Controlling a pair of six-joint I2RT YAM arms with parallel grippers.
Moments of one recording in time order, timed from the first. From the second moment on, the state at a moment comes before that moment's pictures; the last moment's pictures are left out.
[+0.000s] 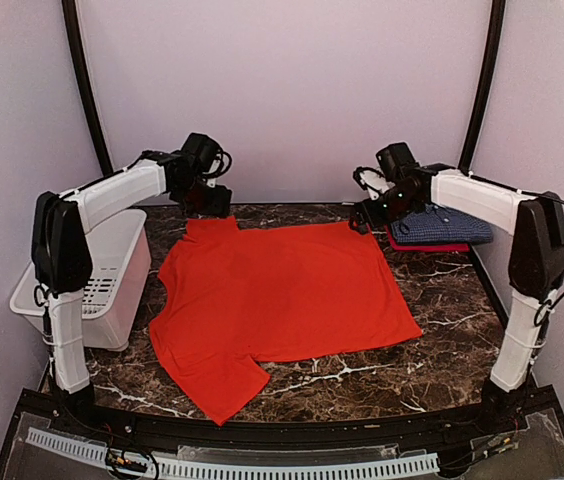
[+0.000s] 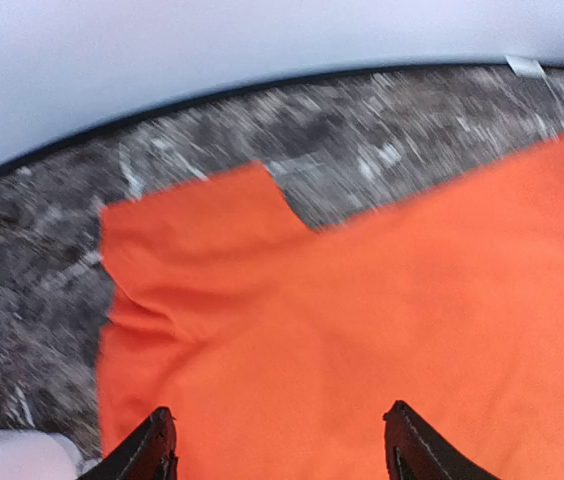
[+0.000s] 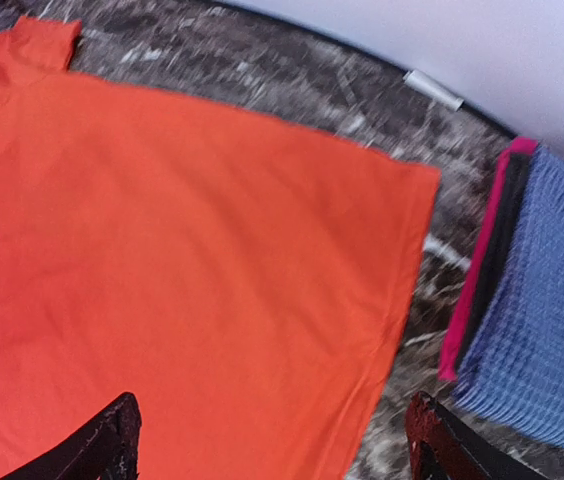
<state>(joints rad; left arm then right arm) -0.43 2.09 1.99 -0.77 -0.19 -0.20 0.43 1.91 1.67 -0.62 -0.01 -0.09</state>
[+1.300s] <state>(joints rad) -0.65 1.40 0.83 -0.71 -0.03 -0.65 0.48 1.38 0.75 -0.62 -0.39 0.42</state>
